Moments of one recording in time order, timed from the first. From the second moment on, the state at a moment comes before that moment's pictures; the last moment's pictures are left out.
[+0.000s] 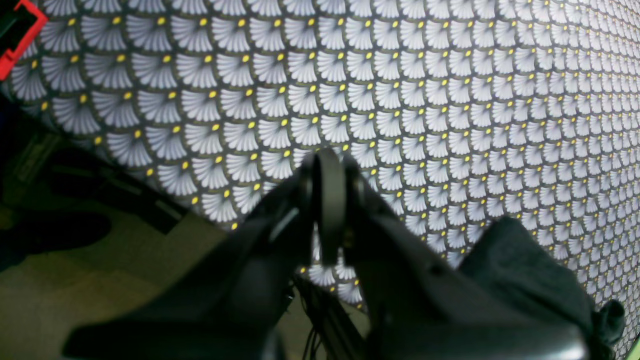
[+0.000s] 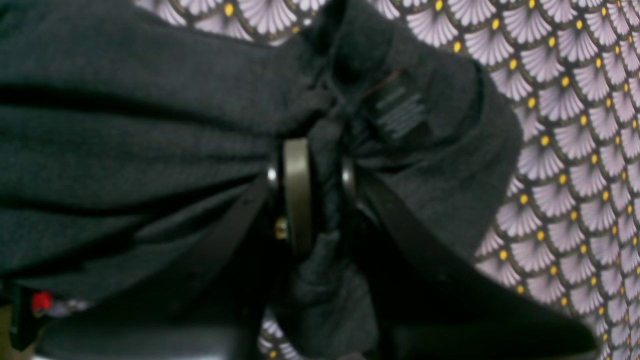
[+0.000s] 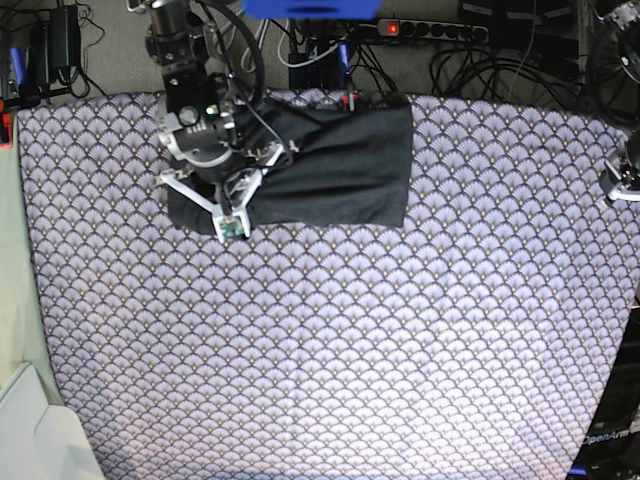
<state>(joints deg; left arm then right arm) 14.8 -24.4 -40.4 111.1 -42.7 15.7 75.2 -12.5 0.6 -13.0 109.8 -9.0 1.3 -60.6</state>
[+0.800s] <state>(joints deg) 14.4 -24.4 -40.4 111.1 -42.7 15.7 75.1 -11.7 1.0 -16.6 109.8 -9.2 1.3 -65.6</state>
